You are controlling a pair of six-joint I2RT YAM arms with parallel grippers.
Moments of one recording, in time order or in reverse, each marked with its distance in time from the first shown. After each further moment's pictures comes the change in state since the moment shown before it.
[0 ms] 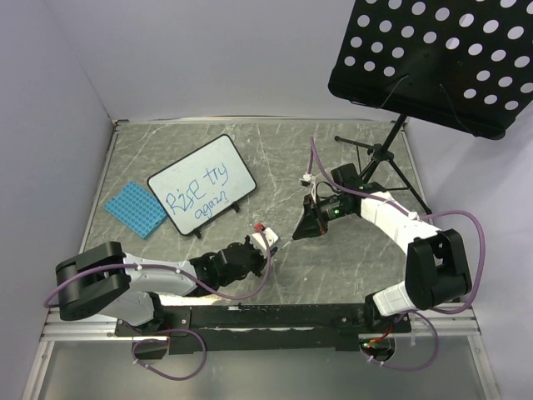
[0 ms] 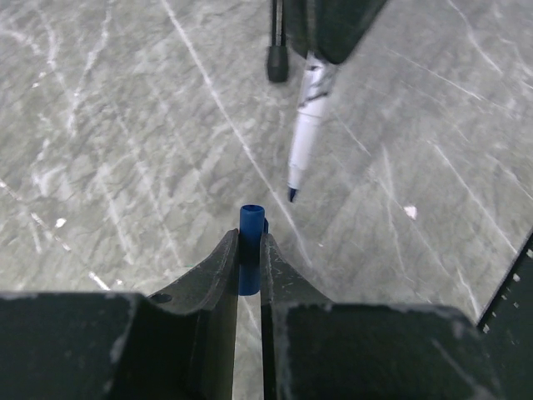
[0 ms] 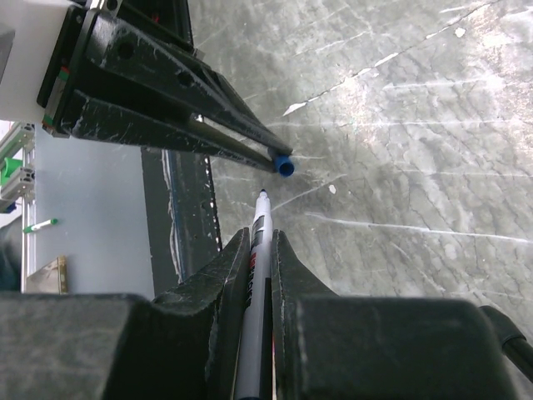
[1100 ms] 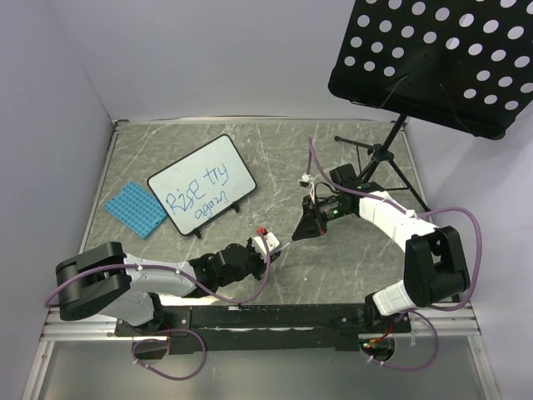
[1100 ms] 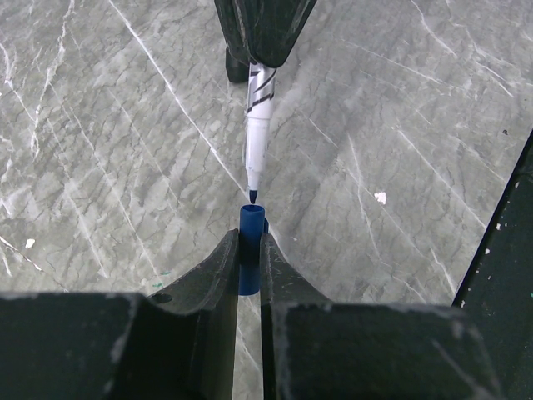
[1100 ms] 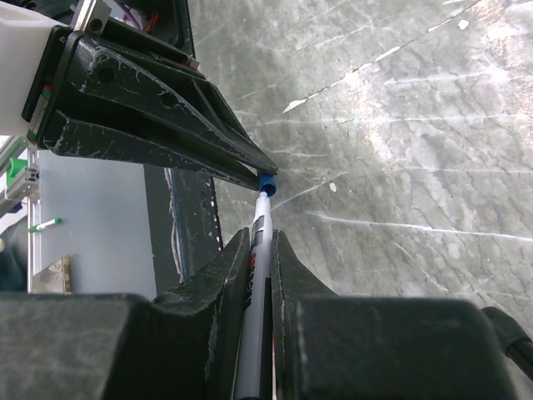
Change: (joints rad) left arm 0.000 0.000 -0.022 0.047 0.105 0.044; right arm 0.005 0.018 0.000 0.002 0.000 0.005
